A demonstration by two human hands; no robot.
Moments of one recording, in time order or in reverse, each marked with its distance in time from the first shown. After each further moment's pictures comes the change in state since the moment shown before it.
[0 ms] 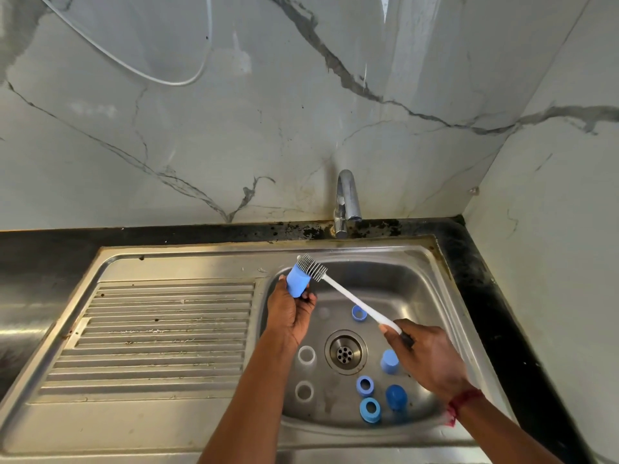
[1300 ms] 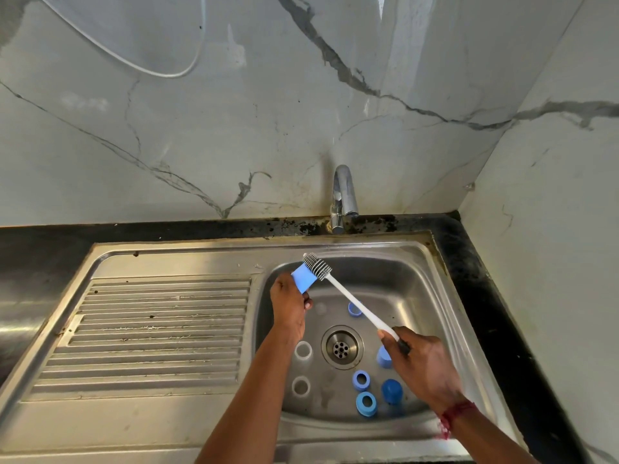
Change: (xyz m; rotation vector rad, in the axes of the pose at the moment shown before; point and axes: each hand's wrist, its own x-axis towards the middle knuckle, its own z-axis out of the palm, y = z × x) left_hand 0.005 -0.015 0.002 0.529 0.080 0.232; right_hand -0.020 0.009 0.018 -0.036 -0.010 0.103
